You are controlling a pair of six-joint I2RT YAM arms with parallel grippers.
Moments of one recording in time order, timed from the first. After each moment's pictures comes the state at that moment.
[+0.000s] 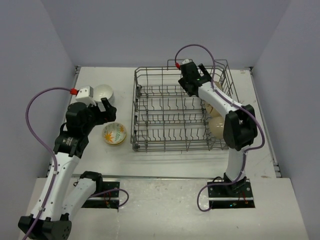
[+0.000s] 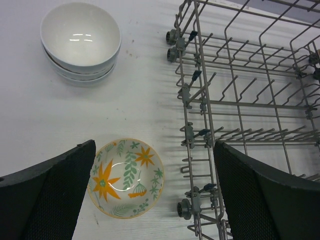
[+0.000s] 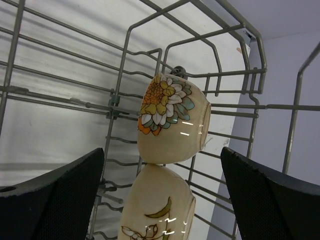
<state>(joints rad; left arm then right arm) -0.15 0.78 0.87 -0.49 0.00 -0.33 0.44 1.96 1.69 -0.53 0.65 -0.34</state>
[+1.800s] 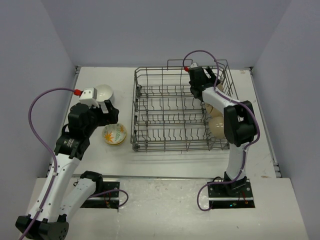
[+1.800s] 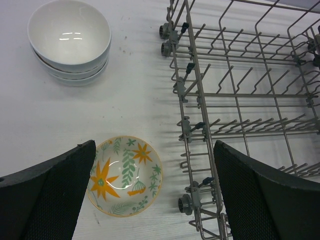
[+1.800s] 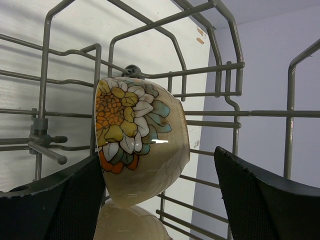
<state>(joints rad) -0.21 0.75 0.86 -0.49 -0.03 -0.30 0.34 2.02 1.51 -0.16 0.77 -0.53</state>
